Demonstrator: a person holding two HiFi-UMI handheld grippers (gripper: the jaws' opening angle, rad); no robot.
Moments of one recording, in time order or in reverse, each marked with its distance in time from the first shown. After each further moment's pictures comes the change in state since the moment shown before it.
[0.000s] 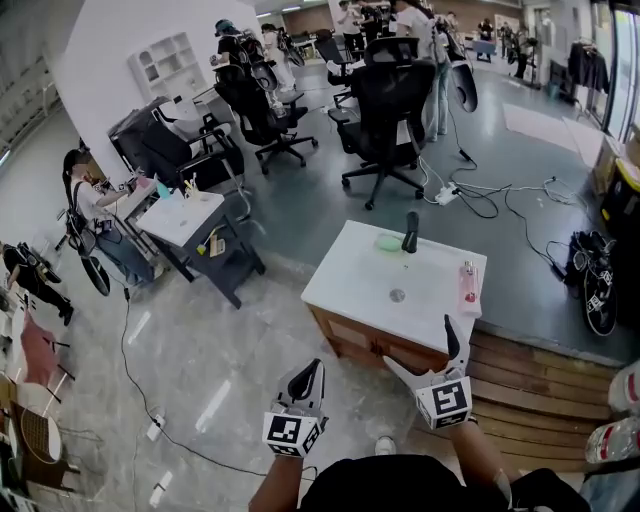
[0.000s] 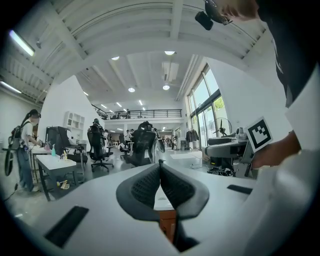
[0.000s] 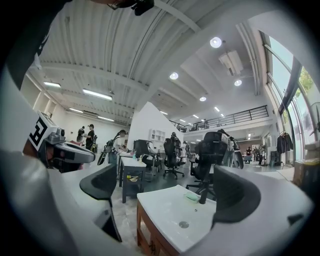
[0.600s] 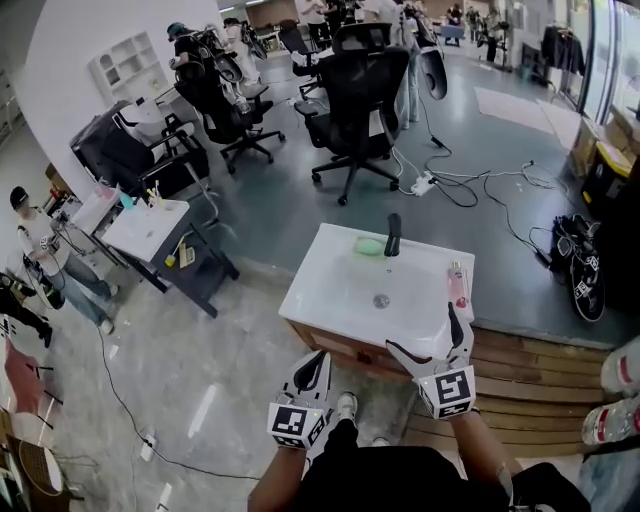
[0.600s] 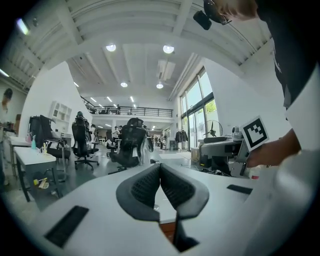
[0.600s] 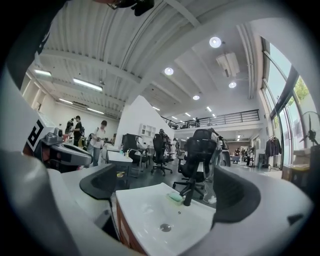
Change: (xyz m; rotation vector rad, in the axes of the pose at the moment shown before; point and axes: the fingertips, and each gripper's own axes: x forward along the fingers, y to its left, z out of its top) left arm 0.129 0.022 -0.016 -0.023 0.012 -0.154; right arm 0.083 -0.075 -0.022 -0.025 0.041 -0.119
